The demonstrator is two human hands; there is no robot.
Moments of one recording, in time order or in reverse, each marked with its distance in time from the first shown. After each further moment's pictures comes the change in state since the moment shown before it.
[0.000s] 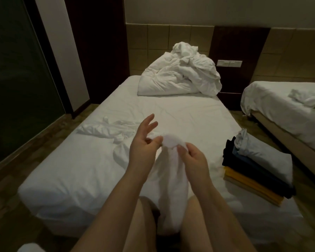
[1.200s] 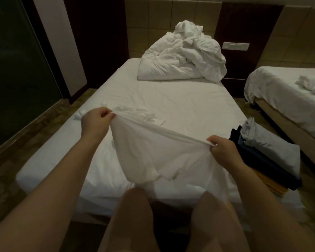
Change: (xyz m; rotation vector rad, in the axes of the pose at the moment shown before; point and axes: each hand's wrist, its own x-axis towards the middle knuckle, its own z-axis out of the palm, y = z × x) left_hand 0.087 -0.048 -0.107 0.752 0.215 -0.098; right_hand 0.073 0.069 -0.079 -0.809 -0.102 0.002
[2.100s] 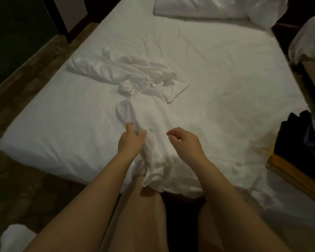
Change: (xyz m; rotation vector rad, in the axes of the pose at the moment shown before) left_hand 0.004 -0.136 0.165 0.108 -0.471 -0.551; right_hand 0.068 -0.057 0.189 0.151 -0.389 0.090
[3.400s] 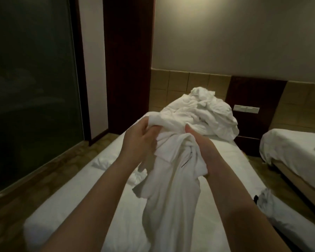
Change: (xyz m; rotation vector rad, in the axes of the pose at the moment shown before) left_hand -0.233 0.187 -0.190 -0.465 0.368 0.979; right_hand -0.146 -0.202 -0.211 0.805 -0.040 -0.311
